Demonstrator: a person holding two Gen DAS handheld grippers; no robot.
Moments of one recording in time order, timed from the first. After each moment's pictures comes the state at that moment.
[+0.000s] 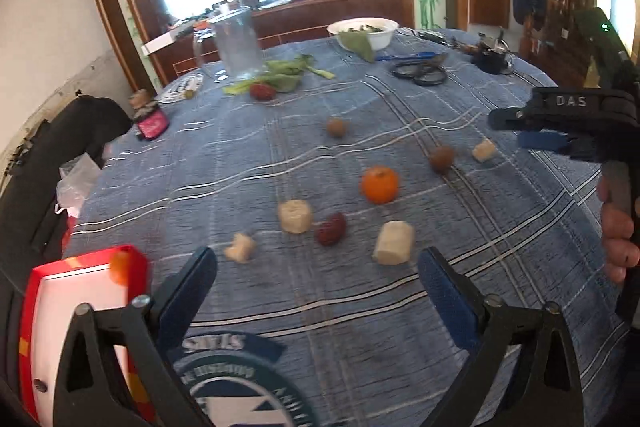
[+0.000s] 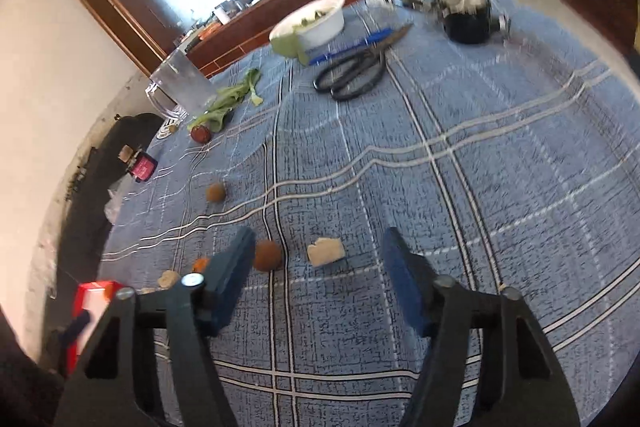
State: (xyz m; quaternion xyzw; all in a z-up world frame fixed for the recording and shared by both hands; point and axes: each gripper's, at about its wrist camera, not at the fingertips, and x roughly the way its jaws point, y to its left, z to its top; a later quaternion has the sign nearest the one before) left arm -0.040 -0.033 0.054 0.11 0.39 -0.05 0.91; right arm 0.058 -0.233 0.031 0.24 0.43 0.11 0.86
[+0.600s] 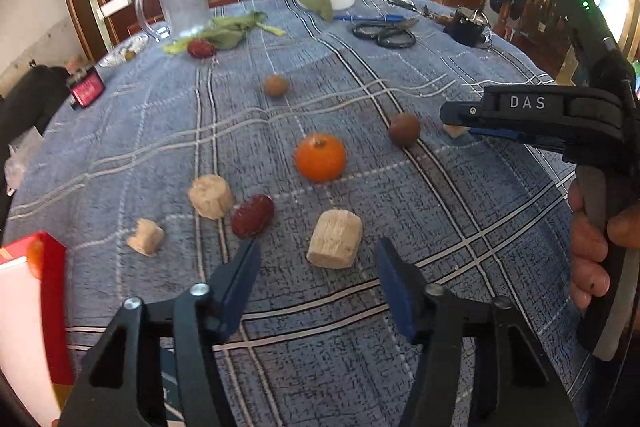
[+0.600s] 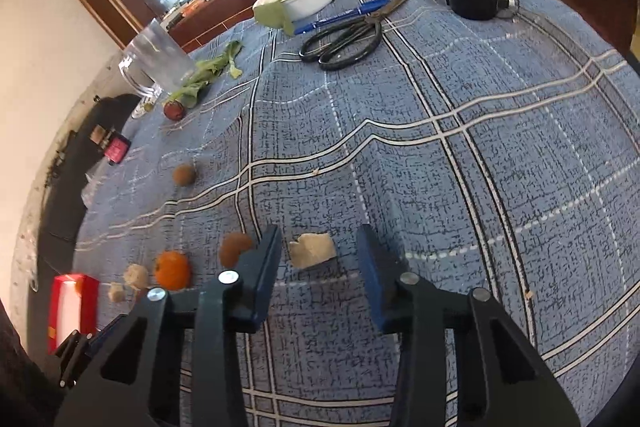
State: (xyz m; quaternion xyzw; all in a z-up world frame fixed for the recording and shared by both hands) left arm -0.011 -0.050 0.017 0.06 0.45 -0.12 0.88; right arm 0.078 -0.210 0.013 0.19 0.45 0.08 0.87
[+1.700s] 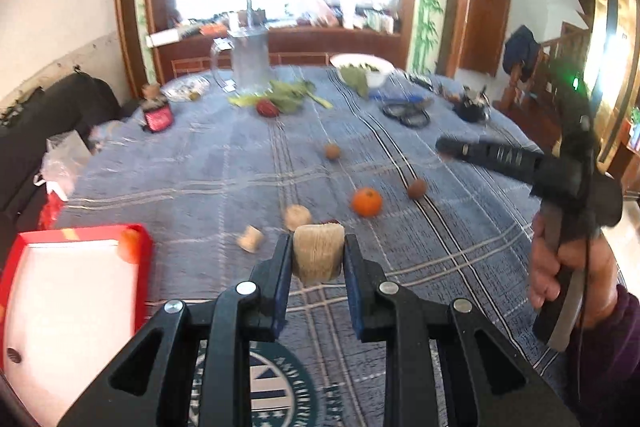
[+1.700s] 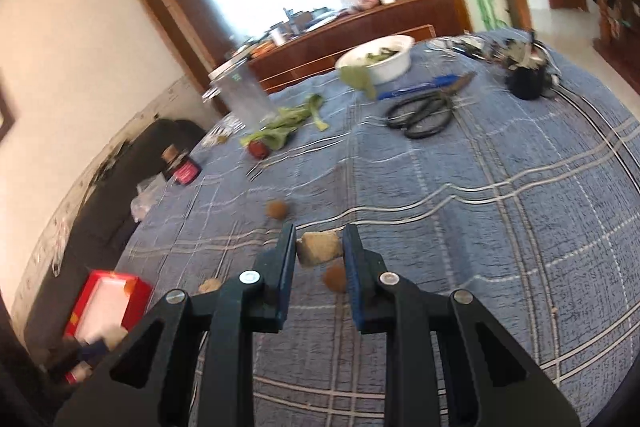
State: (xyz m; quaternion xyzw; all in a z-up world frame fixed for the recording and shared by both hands) left arm -0.078 0.010 0.090 0.02 0.34 -0.08 0.94; right arm 0.040 -0.177 0.061 0.17 0.34 0.18 0.91
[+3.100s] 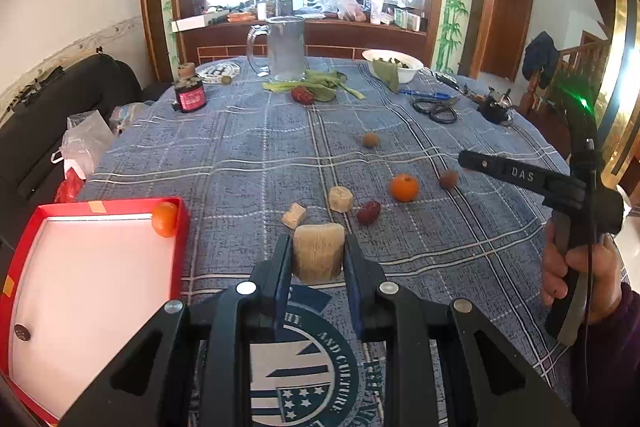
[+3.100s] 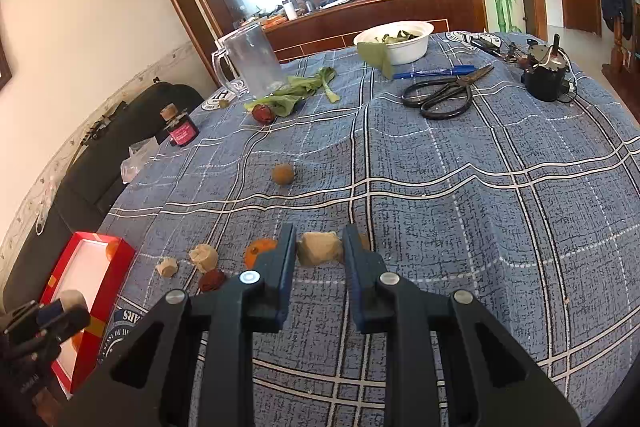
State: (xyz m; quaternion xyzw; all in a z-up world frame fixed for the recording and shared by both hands) left arm -0.086 0.039 0.083 0.00 0.36 -0.04 0.93; right arm 0.037 -0.159 0.046 0.12 0.36 0.17 0.91
